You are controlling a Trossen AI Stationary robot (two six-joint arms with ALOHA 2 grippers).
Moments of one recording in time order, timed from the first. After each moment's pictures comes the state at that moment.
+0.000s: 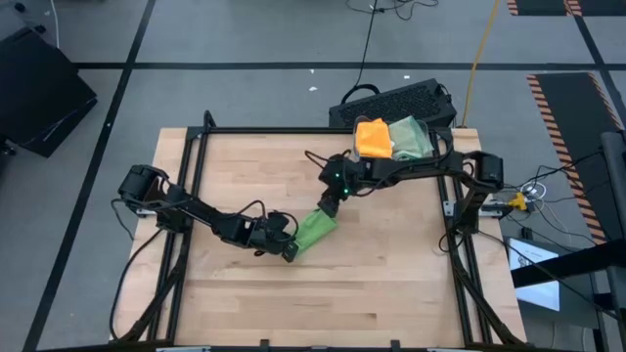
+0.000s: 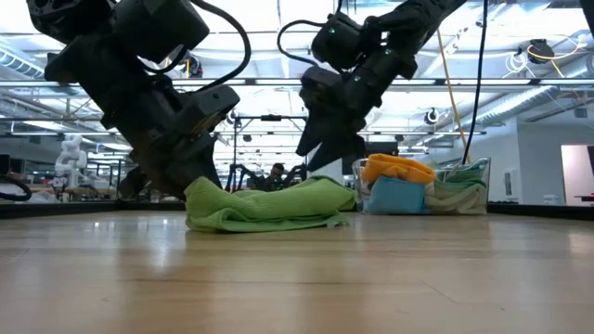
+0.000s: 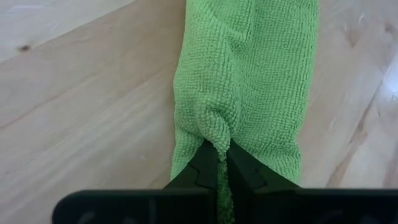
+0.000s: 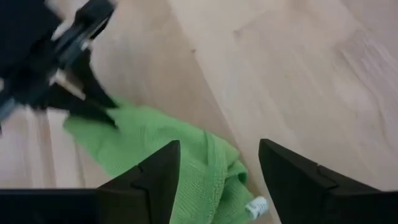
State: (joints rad) left arm -0.28 1.69 0.71 0.05 -0.35 -1.07; right arm -0.21 1.77 1.13 -0.25 -0.21 0.40
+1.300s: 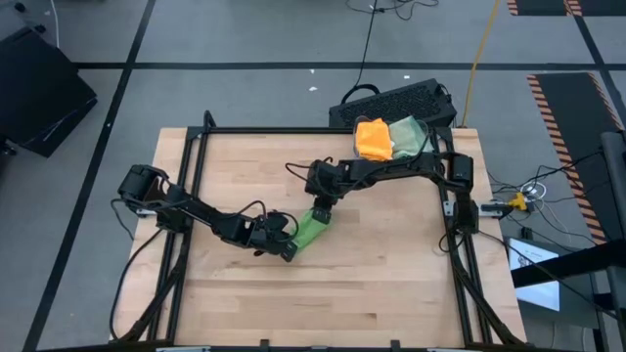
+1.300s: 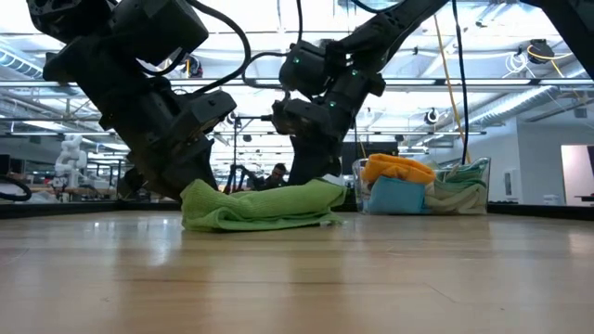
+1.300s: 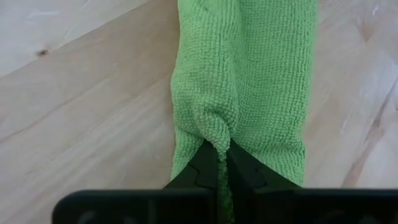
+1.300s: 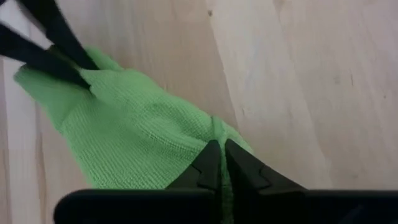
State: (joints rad) left arm -0.28 1.68 0.71 0.02 -0.37 -1.05; right arm -0.20 1.99 1.33 -0.39 -0.27 0.17
